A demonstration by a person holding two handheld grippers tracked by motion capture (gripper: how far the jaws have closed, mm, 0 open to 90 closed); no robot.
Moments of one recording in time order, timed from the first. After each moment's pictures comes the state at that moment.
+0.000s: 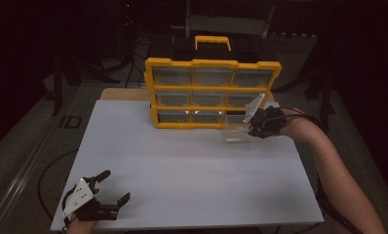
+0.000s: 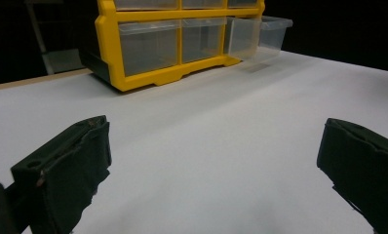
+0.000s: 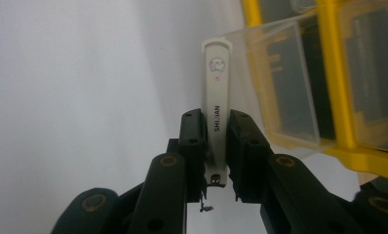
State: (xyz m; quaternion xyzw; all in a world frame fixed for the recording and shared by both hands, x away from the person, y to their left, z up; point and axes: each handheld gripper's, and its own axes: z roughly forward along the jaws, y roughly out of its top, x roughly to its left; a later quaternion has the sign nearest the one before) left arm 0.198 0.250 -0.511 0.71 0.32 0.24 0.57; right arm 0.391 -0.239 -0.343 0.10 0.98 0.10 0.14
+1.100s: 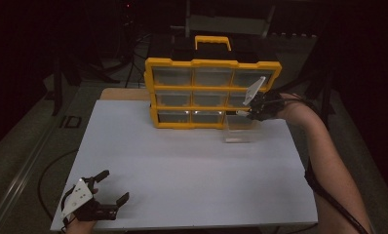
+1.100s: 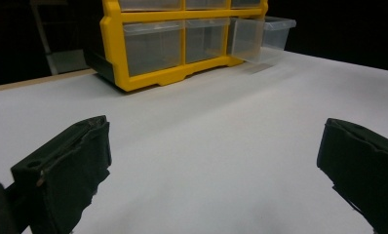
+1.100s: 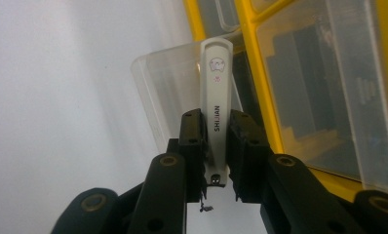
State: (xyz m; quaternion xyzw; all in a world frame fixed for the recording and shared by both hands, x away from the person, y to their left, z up) left arm 0.197 0.253 -0.511 0.71 0.32 0.25 0.57; right arm 0.440 -0.244 -0.336 0.10 0.97 0.12 0.17
